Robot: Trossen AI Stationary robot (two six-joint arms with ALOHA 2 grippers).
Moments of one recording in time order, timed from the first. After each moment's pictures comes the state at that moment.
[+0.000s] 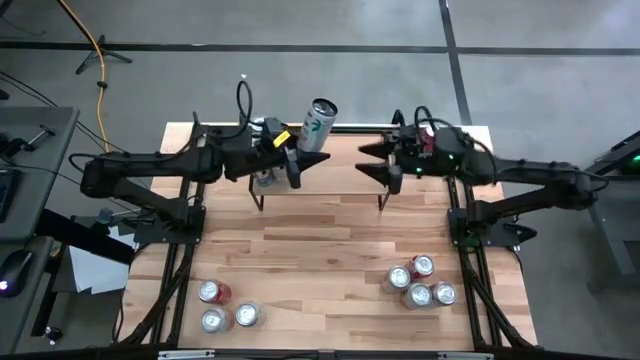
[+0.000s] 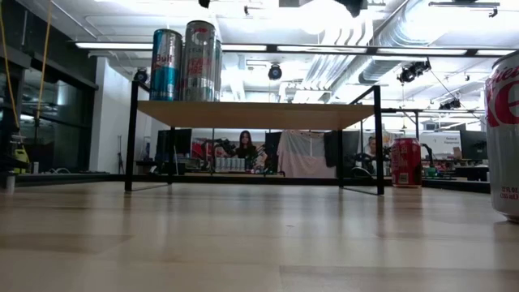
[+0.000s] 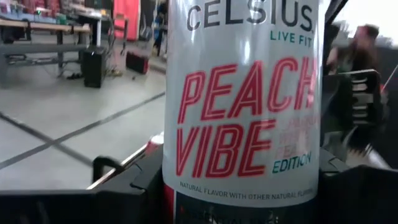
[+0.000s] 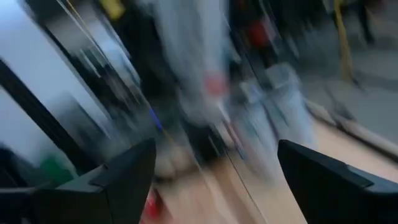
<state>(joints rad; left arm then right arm) 0.09 1.28 1.18 0.10 -0.28 -0.23 -0.13 1.06 0.97 0.12 -0.02 0.46</state>
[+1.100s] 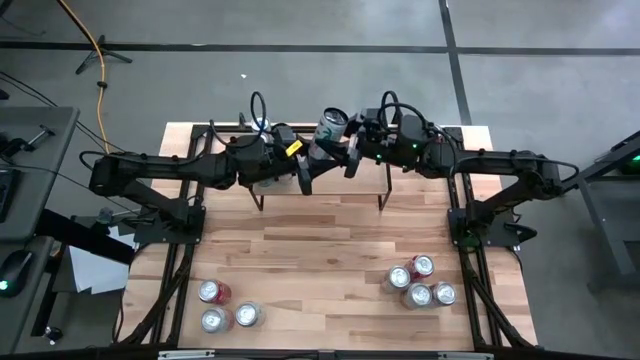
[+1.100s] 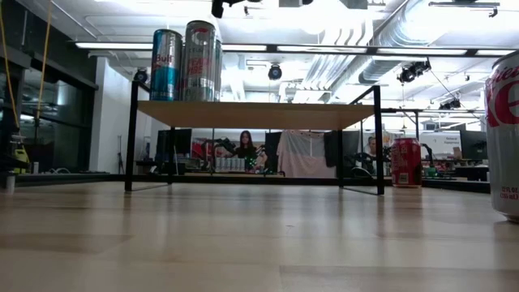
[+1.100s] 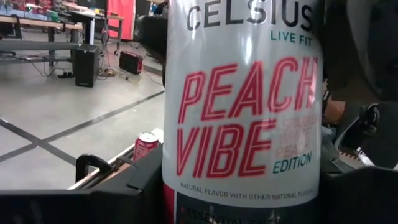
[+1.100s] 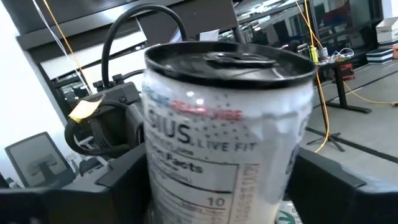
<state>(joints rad) 0.06 1.36 1.14 0.23 -0.28 -0.25 -0.14 1.41 1.29 0.27 0.10 0.32</state>
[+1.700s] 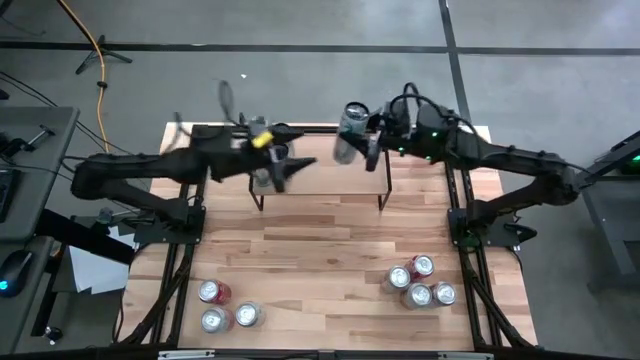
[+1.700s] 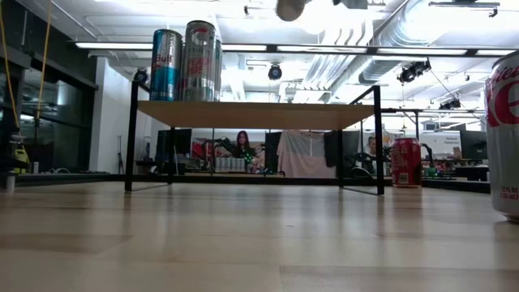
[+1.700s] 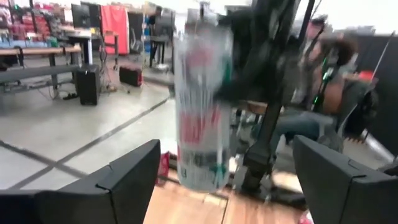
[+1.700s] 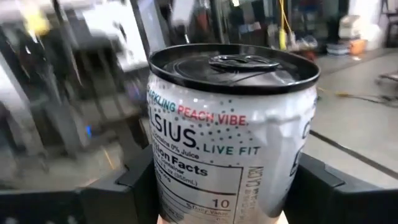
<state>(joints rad) 0.06 1.15 1.15 0.04 -0.26 -0.12 -0.20 1.25 1.29 -0.09 0.11 0.17</state>
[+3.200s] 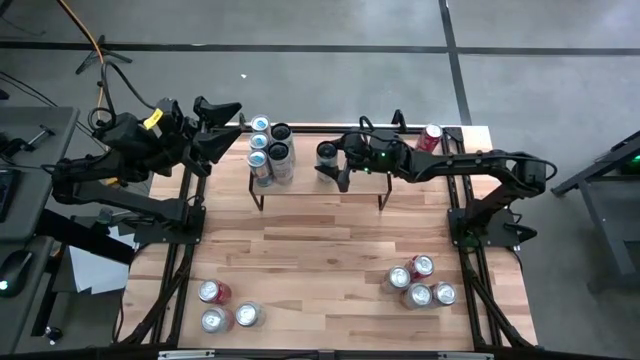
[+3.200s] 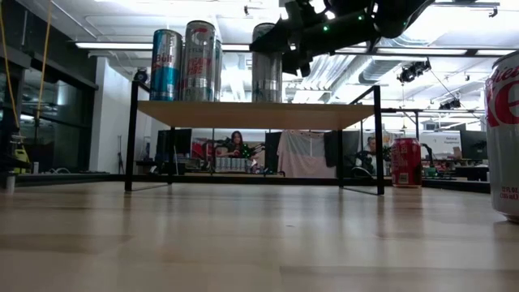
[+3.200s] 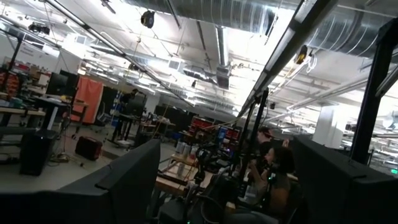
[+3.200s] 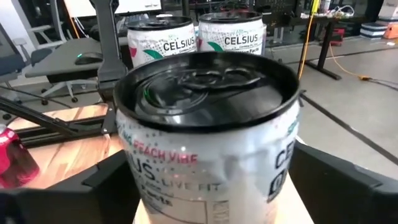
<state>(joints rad) 0.00 0.85 1.14 0.16 -0.26 -0.21 -0.27 1.53 0.98 0.38 -0.06 0.03</state>
